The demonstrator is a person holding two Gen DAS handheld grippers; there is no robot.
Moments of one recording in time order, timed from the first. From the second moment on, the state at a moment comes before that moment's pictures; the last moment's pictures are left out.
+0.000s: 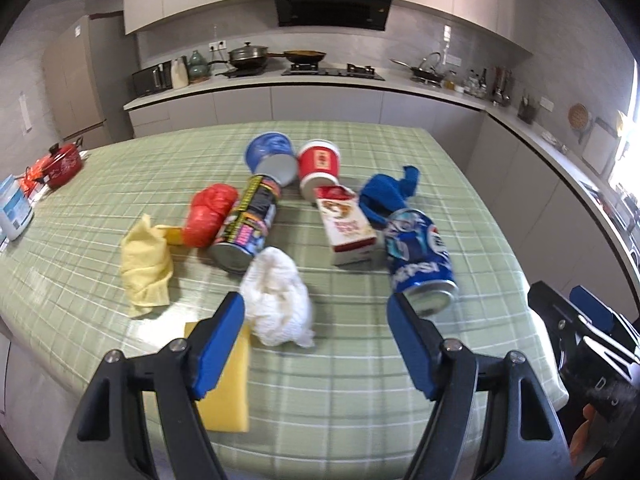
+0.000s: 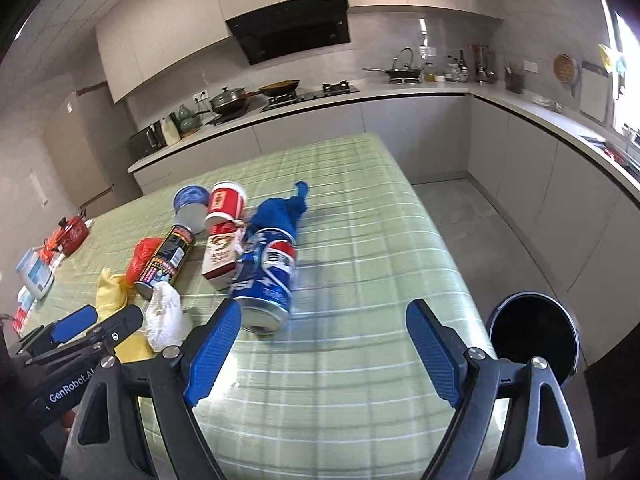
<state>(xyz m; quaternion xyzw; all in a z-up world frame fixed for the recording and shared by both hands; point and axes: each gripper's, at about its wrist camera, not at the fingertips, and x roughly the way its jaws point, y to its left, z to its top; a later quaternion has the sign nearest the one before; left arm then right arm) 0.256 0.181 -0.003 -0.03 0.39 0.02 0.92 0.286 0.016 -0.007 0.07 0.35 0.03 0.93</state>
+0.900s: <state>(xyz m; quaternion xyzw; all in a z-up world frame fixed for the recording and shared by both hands) 0.333 0.228 -0.019 -0.03 0.40 0.02 0.92 0.367 0.056 -0.020 0.07 0.36 0.05 0.93</state>
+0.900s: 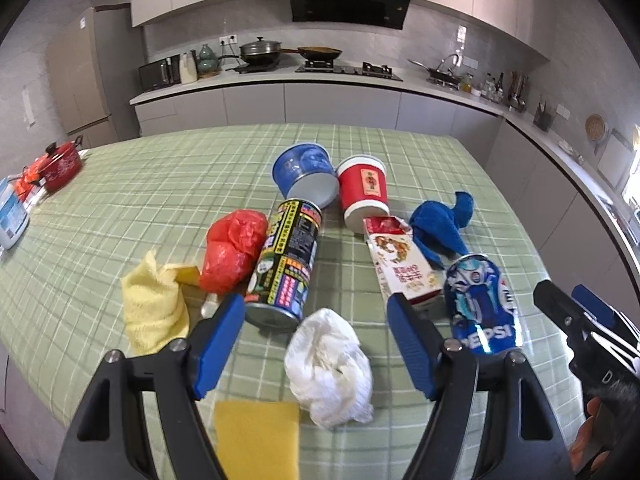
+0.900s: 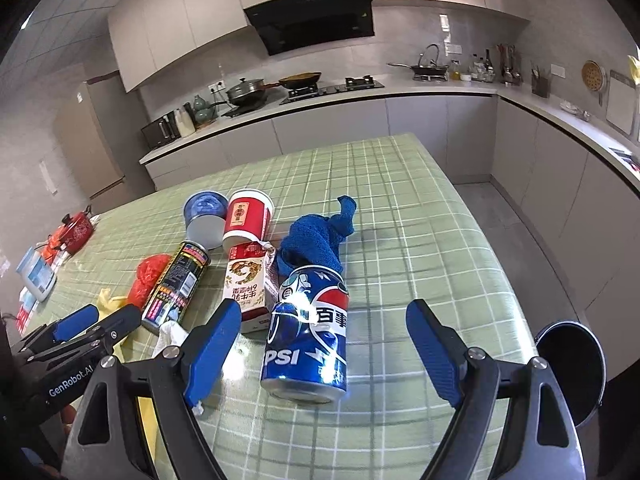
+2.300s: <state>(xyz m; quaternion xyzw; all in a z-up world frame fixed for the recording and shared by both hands) 0.417 0.254 -0.093 -0.05 0.49 -0.04 0.87 0.429 0.081 -0.104 0.08 0.47 -0.01 0.88</state>
